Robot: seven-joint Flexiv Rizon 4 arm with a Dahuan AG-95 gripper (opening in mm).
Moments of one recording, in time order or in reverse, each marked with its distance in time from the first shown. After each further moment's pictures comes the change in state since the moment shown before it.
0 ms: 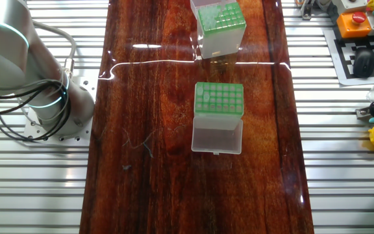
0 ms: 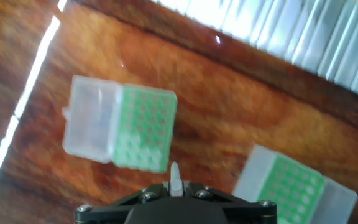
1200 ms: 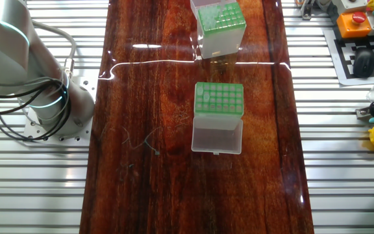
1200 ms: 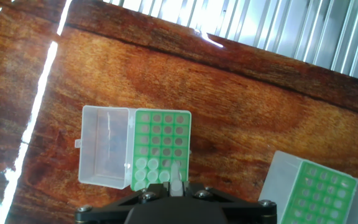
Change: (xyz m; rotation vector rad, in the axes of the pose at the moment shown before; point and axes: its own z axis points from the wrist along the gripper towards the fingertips) arm -0.011 0.022 0.032 -0.002 0.011 0.073
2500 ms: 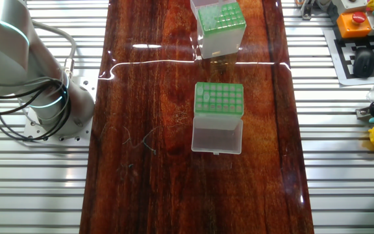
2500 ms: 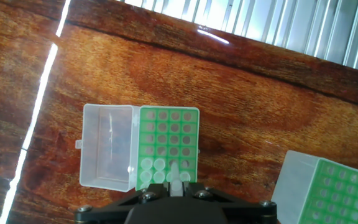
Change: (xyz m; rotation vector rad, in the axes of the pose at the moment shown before) arm 0.007 0.003 0.025 0.001 -0.019 -0.008
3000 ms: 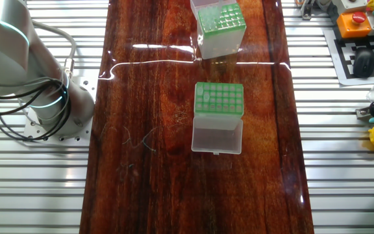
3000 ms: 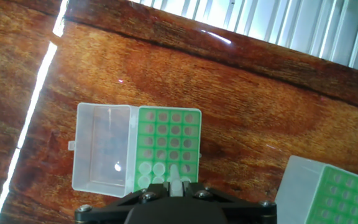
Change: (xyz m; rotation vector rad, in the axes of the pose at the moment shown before) arm 0.000 -0.003 0.020 -0.009 -0.004 -0.021
